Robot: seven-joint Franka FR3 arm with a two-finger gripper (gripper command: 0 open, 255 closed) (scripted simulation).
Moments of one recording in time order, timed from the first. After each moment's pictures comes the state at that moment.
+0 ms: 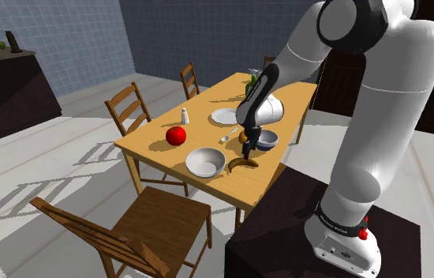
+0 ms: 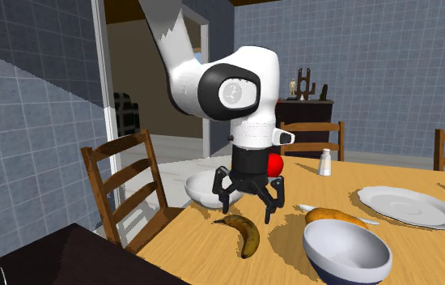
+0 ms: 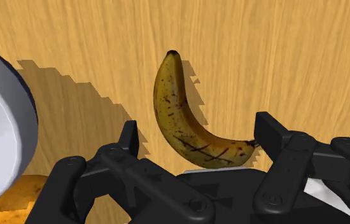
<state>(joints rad) -0.11 0.12 -0.24 -2.59 0.16 2.68 -0.66</state>
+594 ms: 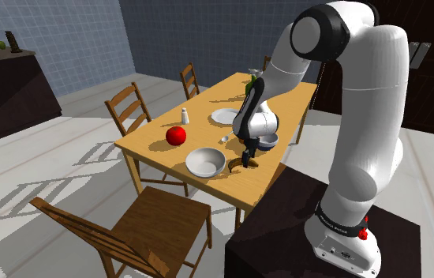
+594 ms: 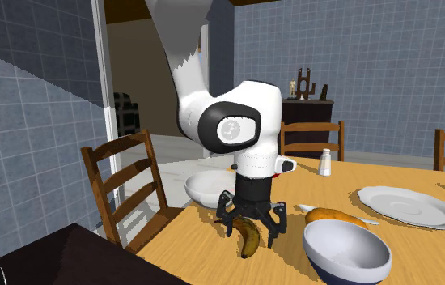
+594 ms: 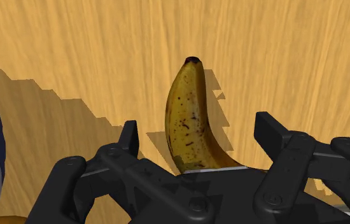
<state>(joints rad) -0.16 0.31 -0.18 -2.54 0.29 2.82 -0.78</state>
